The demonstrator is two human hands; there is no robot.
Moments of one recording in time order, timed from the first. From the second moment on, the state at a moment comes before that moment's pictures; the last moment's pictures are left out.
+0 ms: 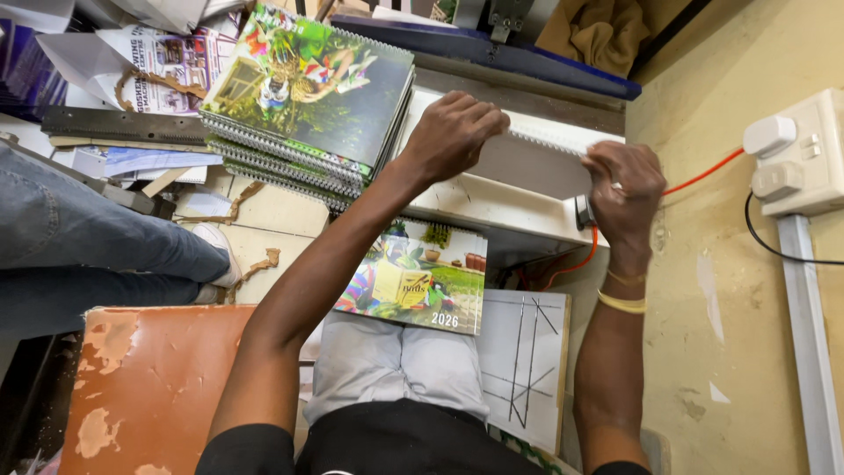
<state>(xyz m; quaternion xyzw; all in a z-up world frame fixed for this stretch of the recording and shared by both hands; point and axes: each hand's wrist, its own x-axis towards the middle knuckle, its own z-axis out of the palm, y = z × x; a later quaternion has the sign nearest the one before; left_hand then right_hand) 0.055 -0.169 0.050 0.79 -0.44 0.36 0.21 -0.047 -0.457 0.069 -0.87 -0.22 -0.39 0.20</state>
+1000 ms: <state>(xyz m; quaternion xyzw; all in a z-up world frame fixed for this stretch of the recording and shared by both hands) 0.224 -0.231 -0.159 0.96 -0.15 0.17 0.13 0.234 -0.419 -0.133 -0.93 0.00 -0.34 0.13</state>
